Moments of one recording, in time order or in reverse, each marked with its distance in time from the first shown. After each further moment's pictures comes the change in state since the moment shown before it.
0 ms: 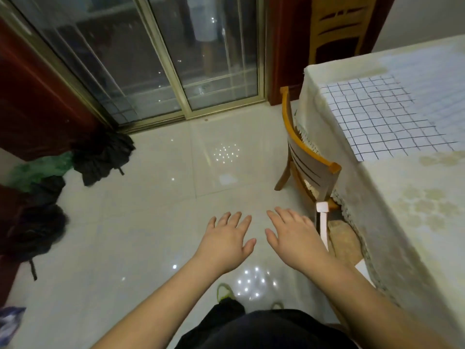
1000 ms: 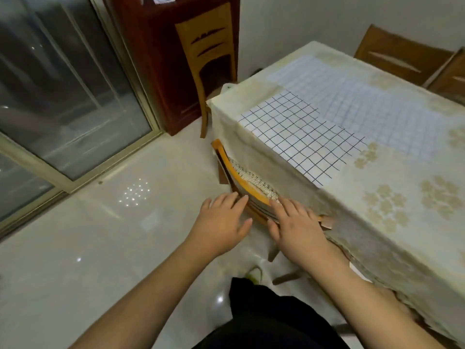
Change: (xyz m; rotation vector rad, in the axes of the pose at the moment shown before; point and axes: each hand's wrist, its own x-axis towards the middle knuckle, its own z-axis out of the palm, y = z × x) left_hand 0.324 -0.085 -0.154 0.055 0.135 0.668; right_hand 0.224 0.034 -0.081 -0.012 0.261 0.721
